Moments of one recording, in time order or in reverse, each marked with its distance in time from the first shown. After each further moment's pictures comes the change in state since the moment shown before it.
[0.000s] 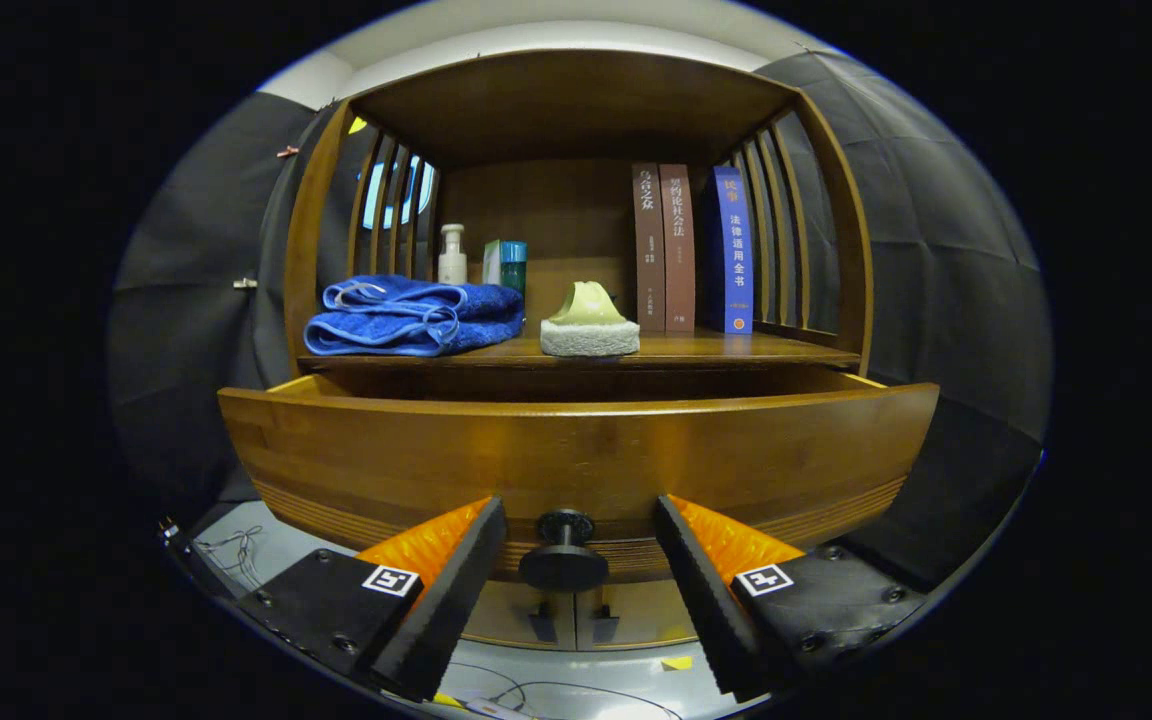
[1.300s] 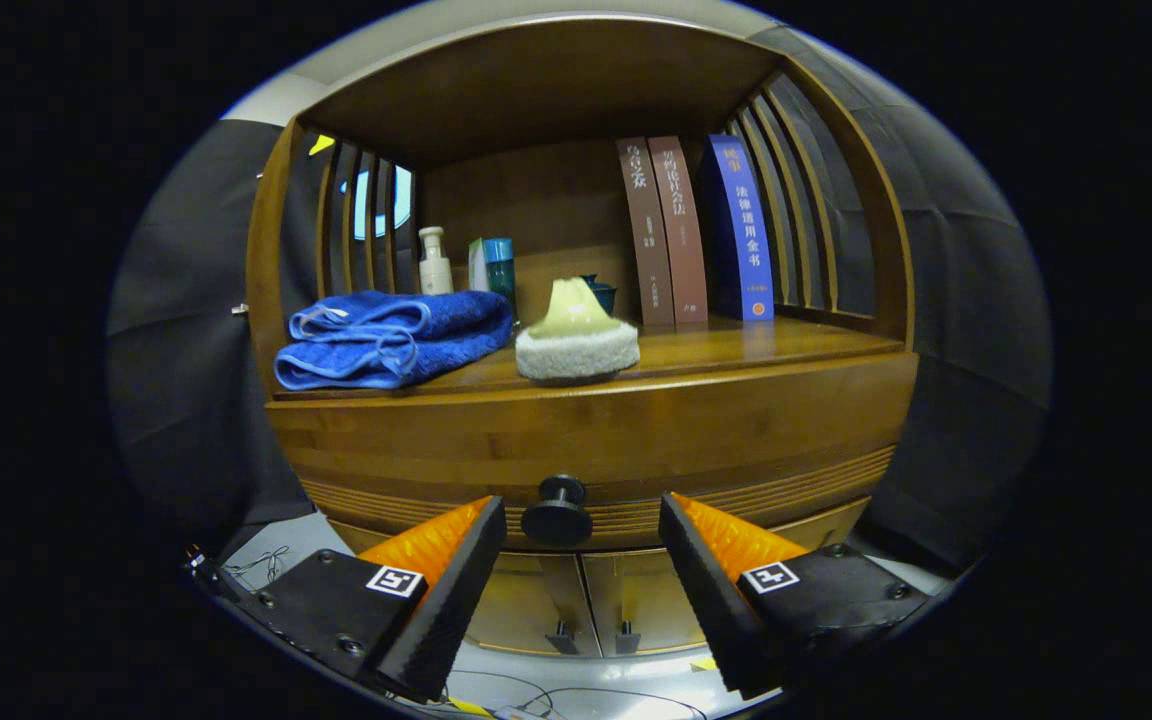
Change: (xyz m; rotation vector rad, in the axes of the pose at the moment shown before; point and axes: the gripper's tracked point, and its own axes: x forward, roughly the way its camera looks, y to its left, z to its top) arm 0.017 -0.006 0.024 0.103 0.023 0.053
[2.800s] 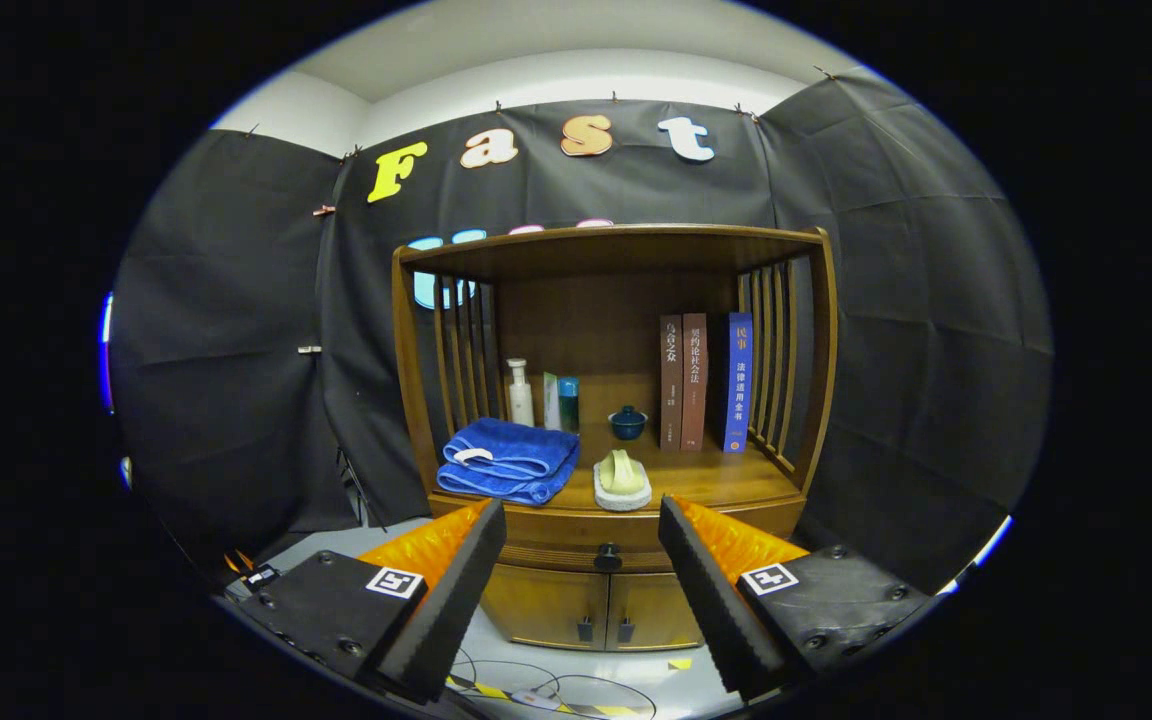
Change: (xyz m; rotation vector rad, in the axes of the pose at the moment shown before) arm -0.193 0.050 0.173 -0.053 -0.091 0.091
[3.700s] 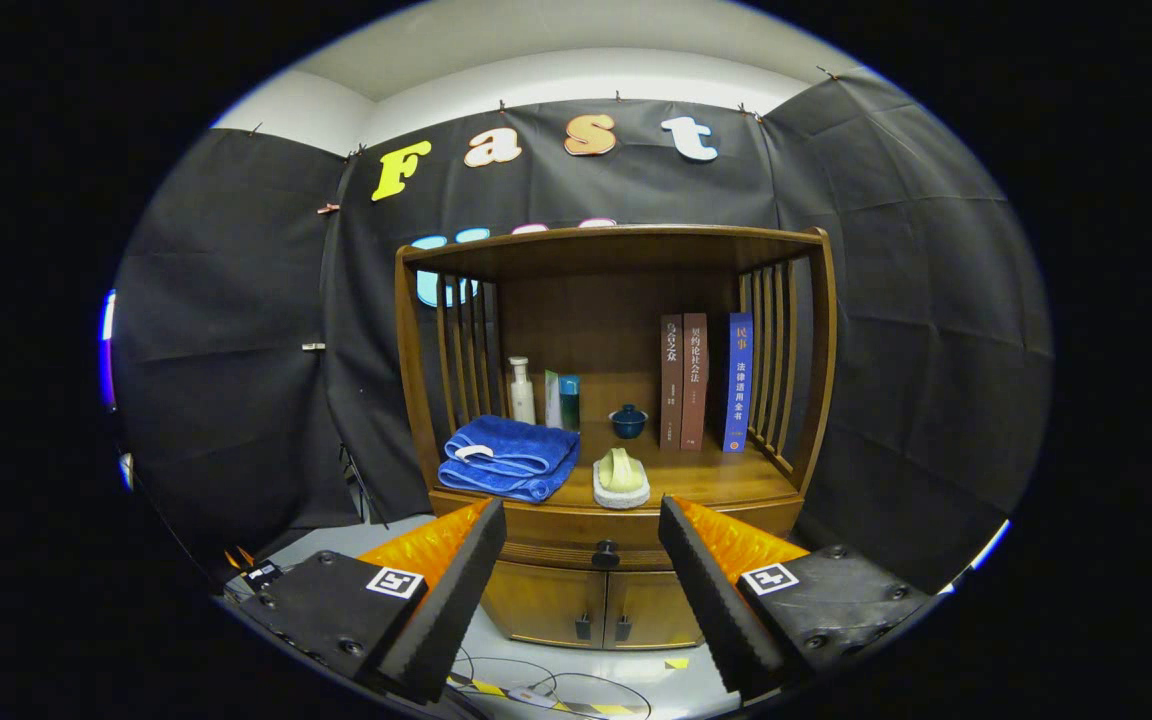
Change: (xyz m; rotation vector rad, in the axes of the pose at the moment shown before) arm -0.001 -0.003 0.000 -0.024 0.007 0.006
